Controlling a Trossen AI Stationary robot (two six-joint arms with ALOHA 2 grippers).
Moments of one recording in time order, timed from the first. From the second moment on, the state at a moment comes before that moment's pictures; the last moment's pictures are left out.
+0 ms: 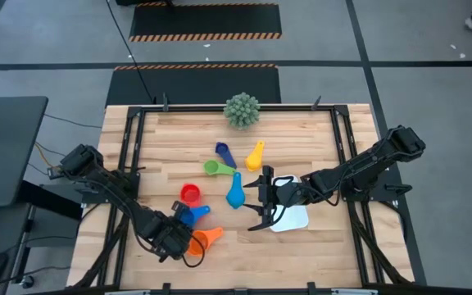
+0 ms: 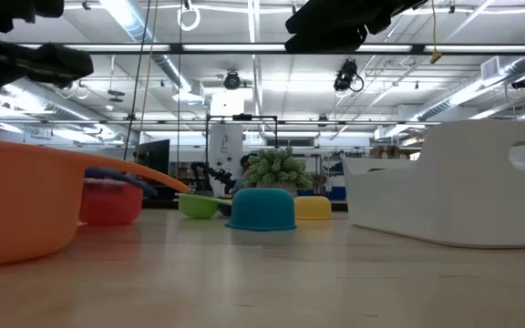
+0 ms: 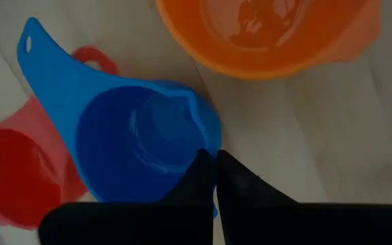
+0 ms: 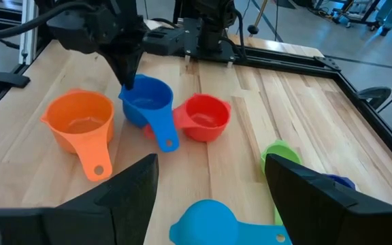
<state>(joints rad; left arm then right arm) -0.71 1.64 1.07 -0.90 -0.22 -0.23 0.36 1.50 0.93 0.11 0.45 0.02</state>
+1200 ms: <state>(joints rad) -0.79 1.64 1.34 -0.90 -0.33 -0.21 0.36 1.50 0.93 0.12 0.45 0.02</state>
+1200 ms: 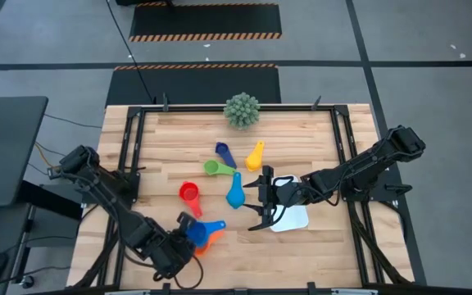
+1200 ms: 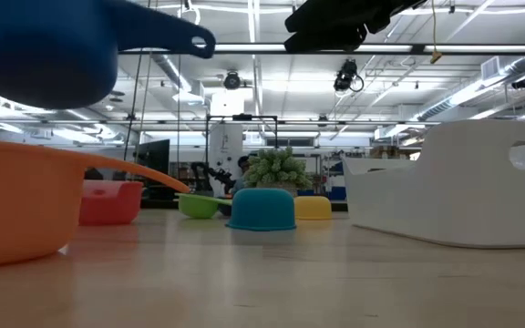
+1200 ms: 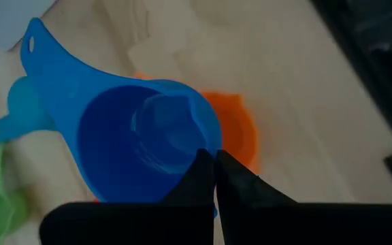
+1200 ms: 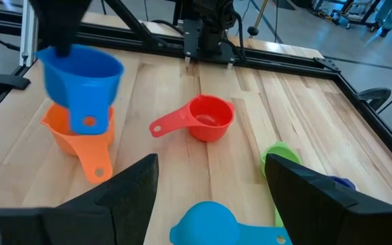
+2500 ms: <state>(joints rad) -0.77 1.89 1.49 -1.01 -0.21 -0.45 0.36 1.50 0.93 0.14 0.44 0.02</state>
